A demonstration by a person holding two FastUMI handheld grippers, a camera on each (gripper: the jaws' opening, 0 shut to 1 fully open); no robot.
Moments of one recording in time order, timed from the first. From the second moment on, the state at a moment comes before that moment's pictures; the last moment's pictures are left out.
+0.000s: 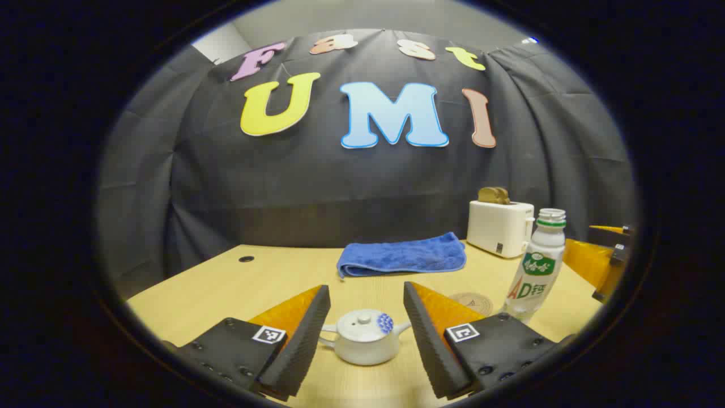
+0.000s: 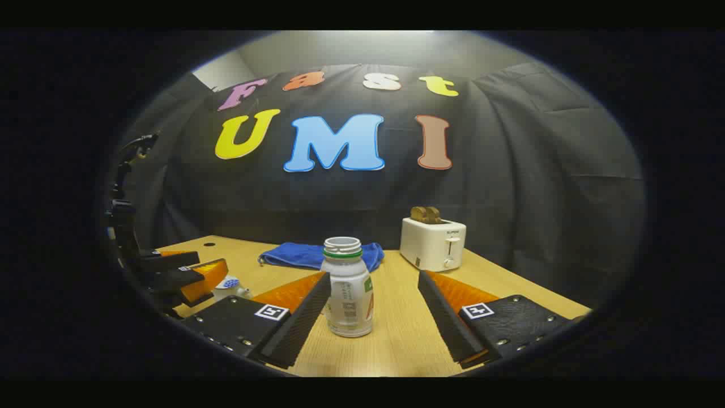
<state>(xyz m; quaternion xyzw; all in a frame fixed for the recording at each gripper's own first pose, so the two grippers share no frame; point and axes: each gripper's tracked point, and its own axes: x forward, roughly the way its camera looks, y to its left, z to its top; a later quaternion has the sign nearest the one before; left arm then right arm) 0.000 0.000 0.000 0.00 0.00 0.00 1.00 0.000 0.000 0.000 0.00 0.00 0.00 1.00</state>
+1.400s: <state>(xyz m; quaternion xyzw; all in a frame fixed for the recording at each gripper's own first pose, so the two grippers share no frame) 0.032 0.007 -0.015 -0.01 0.02 0.01 1.00 0.008 0.008 -0.019 0.01 0.02 0.03 1.00</state>
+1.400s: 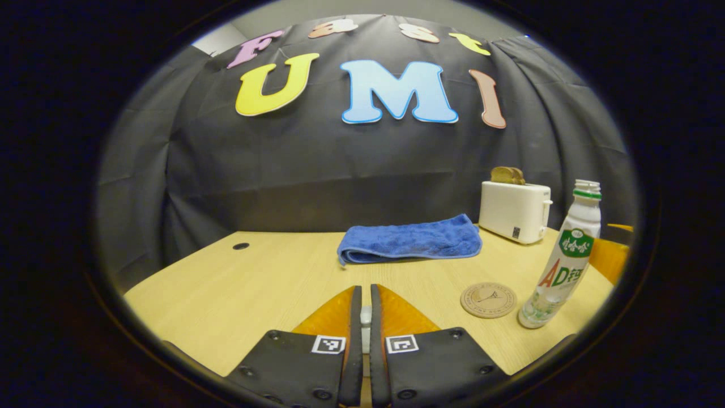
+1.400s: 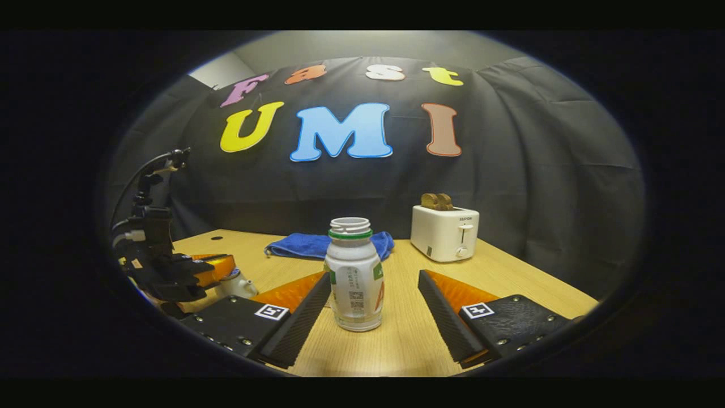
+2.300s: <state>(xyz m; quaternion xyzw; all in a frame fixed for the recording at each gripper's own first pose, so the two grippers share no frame) -0.036 0.043 0.043 -0.04 -0.02 0.02 1.00 0.037 0.027 -0.047 -0.01 0.04 0.06 1.00</state>
